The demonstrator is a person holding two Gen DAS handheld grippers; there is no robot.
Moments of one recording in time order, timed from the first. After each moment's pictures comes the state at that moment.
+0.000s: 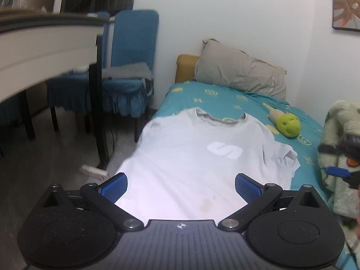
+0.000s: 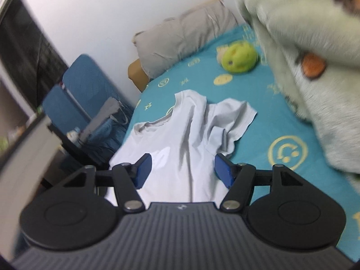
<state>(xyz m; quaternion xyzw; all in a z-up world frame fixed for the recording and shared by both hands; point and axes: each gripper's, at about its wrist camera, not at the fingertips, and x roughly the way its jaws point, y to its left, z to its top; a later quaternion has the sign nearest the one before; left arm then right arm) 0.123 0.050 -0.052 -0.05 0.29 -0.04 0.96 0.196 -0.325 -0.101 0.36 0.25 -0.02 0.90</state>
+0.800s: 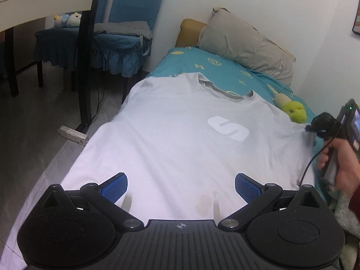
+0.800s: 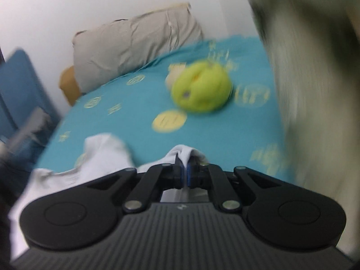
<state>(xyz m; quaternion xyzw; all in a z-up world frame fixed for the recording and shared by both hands) 0.209 0.049 -0.117 -0.11 0.36 -0.06 0.92 0.415 -0.387 -0.148 0.16 0.25 -0.19 0.94</state>
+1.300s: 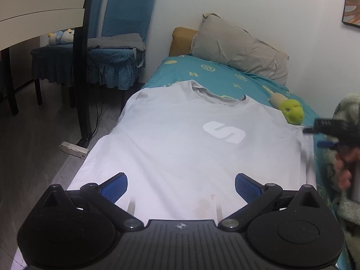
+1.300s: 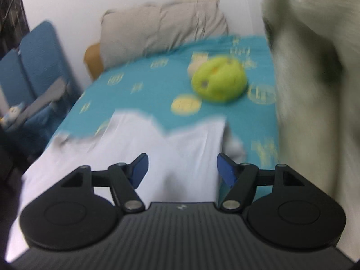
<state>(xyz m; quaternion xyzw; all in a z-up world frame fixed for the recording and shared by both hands) 0.201 0.033 -0.111 -0.07 0.34 -0.06 0.94 0.333 -0.360 -0.129 0.15 0.34 -0.08 0.93</state>
